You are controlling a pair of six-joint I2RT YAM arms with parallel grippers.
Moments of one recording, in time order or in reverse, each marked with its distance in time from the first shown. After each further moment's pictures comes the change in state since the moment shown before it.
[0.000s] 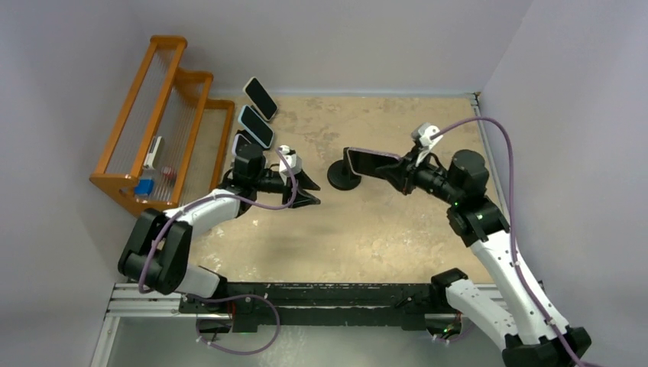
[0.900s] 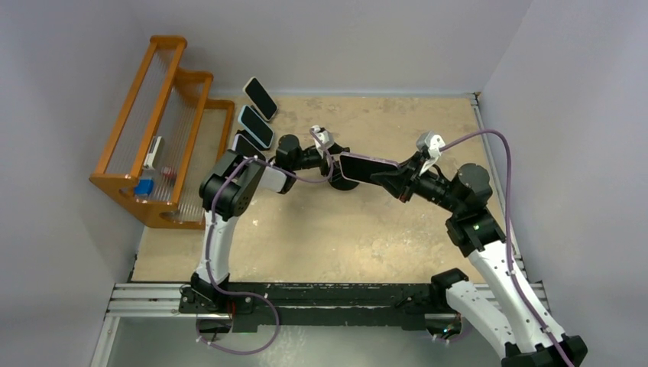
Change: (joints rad) left arm -0.075 0.770 0.391 0.748 -0.319 -0.245; right arm -0.064 -0.117 -0.157 0.304 -0.132 0.148
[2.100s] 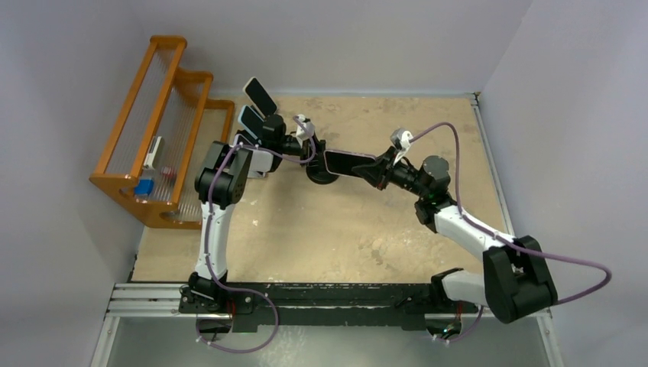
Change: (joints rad) left arm 0.172 0.142 0.277 -0.334 0.503 0.140; right arm 0.000 0.497 -0.193 0.690 -0.039 0.092
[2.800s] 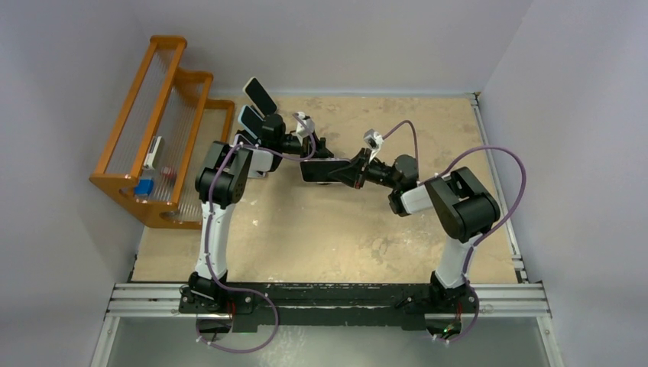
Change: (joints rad) left arm 0.002 0.008 0.004 0.061 -0.013 -0.105; right arm 0.066 0.632 0.123 0.642 -0.161 0.257
